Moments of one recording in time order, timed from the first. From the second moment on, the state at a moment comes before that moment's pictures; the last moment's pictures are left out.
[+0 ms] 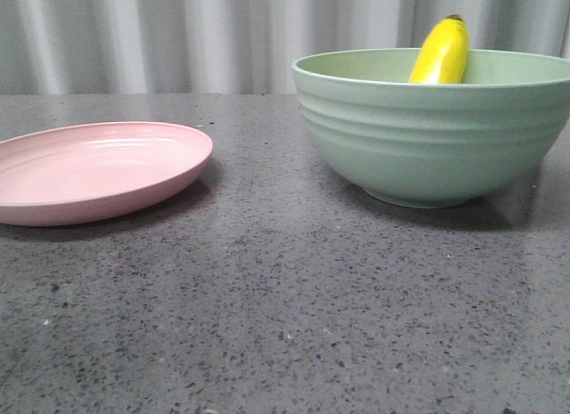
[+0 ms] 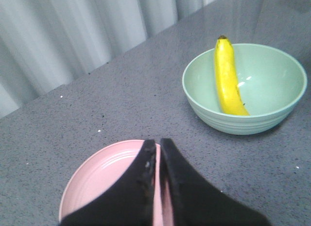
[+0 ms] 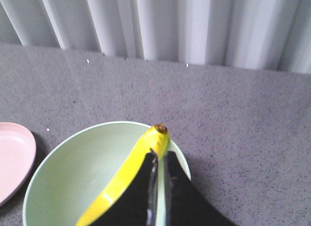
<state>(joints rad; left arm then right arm) -0.86 0.73 -1.03 0.29 0.75 -0.17 0.17 0.81 -0.99 0.03 0.56 0.02</state>
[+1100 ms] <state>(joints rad) -0.86 -0.01 -0.21 0.21 0.44 -0.25 0.17 0.10 -0.33 0.02 0.24 0.02</state>
